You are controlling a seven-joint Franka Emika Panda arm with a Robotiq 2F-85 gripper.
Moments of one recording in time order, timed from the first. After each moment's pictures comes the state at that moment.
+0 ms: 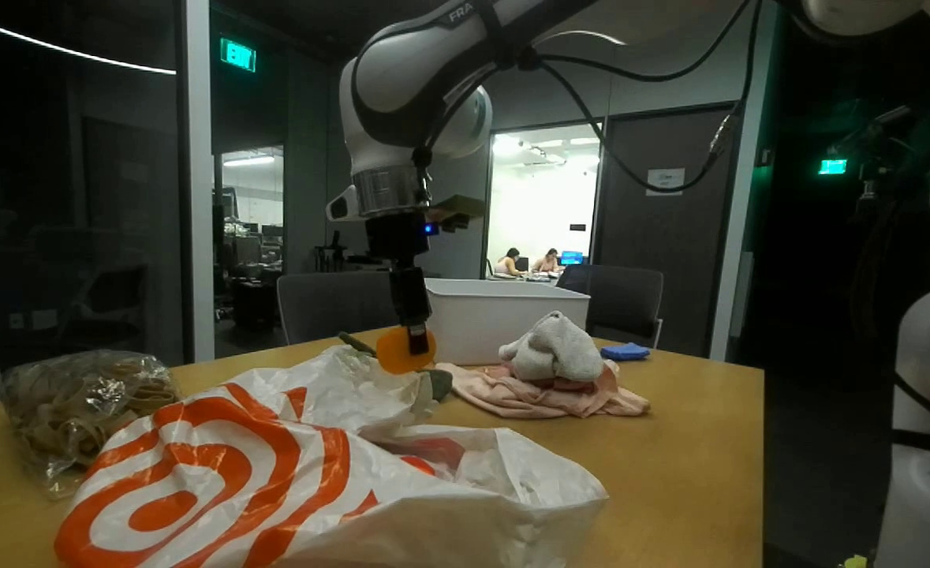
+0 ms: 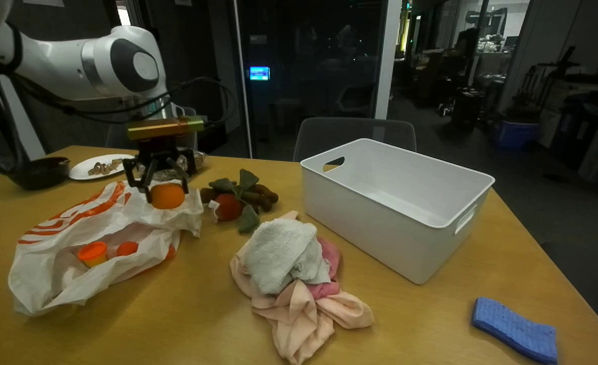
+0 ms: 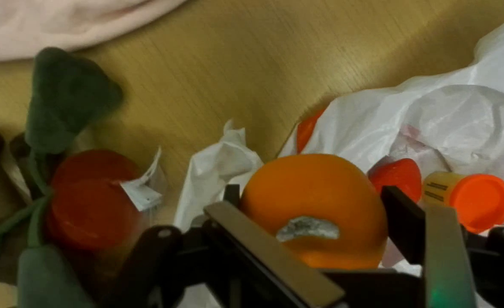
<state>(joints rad) 0.14 0.07 0.19 -1.98 -0.11 1.87 -0.67</state>
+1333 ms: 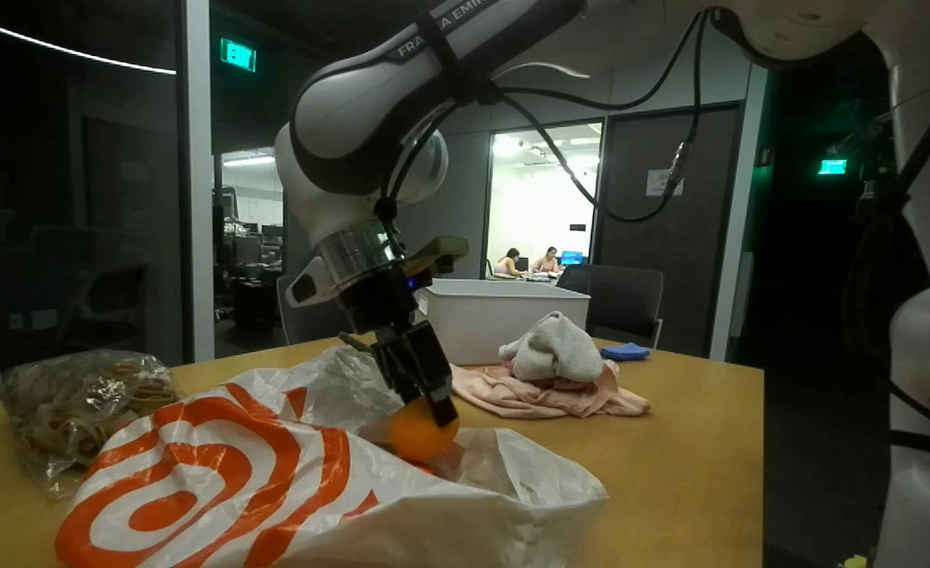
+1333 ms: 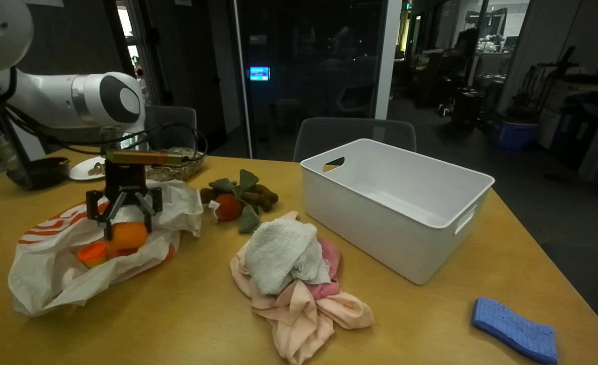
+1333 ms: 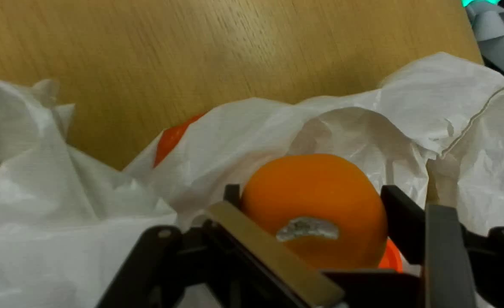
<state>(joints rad) 0.21 0.21 0.25 -1.97 -0.09 1.67 -0.81</state>
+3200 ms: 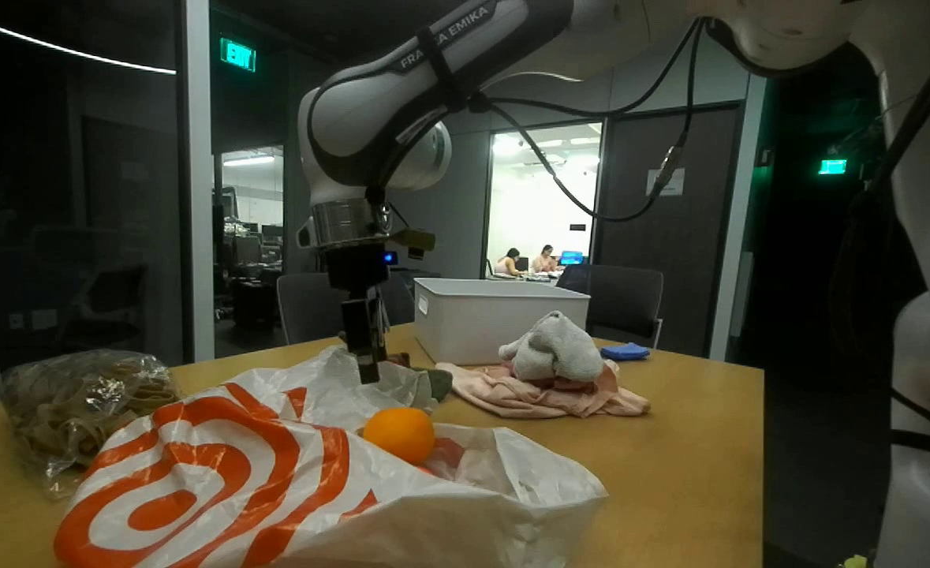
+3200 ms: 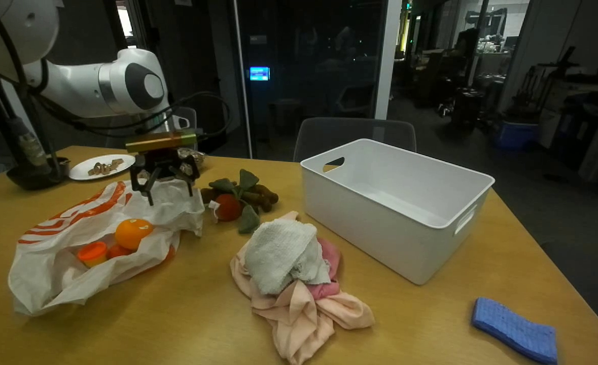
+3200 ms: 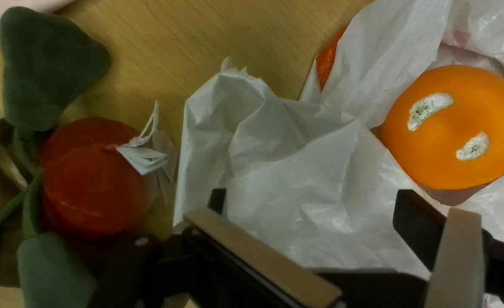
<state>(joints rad) 0.18 0.23 0.20 -1.88 -0.15 1.93 -0.42</state>
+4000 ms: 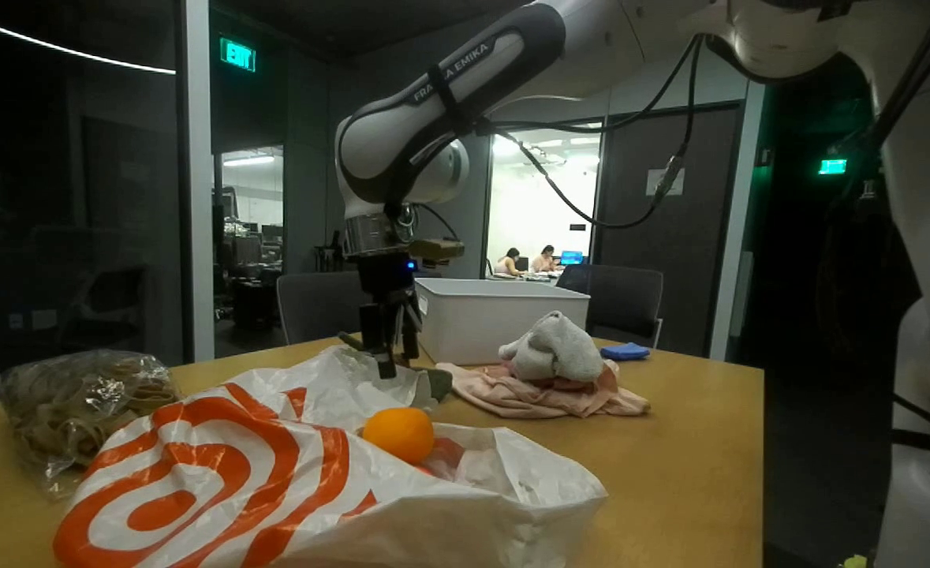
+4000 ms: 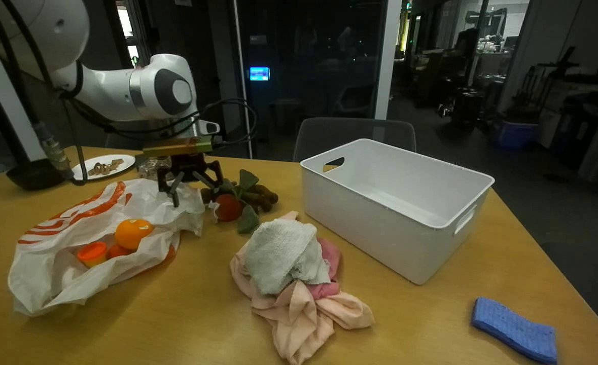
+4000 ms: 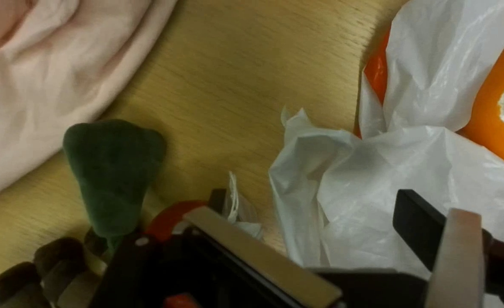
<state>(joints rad) 0.14 0.25 0.13 -1.87 -0.14 1.95 -0.22</state>
